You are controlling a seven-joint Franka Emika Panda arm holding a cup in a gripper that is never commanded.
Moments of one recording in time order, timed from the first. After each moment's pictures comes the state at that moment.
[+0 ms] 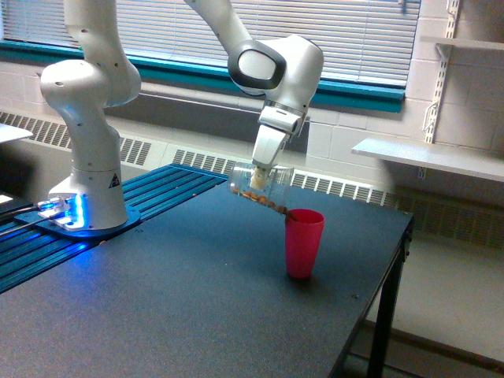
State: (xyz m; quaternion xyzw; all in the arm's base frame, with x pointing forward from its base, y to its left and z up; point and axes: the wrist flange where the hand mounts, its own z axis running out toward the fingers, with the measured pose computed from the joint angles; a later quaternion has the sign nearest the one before) arm 0.459 0.016 0.295 0.96 -0.25 -0.03 0.16
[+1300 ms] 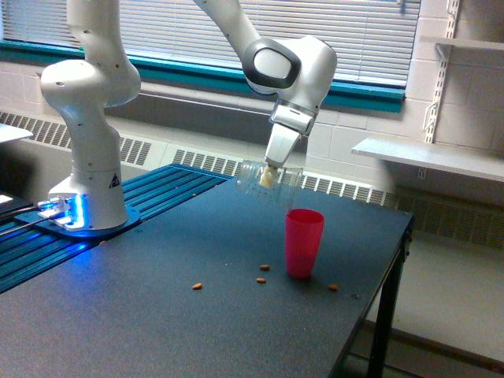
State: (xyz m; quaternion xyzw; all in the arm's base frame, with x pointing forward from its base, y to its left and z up) arm 0.475 0.033 0.297 0.96 -0.22 -0.04 0.18
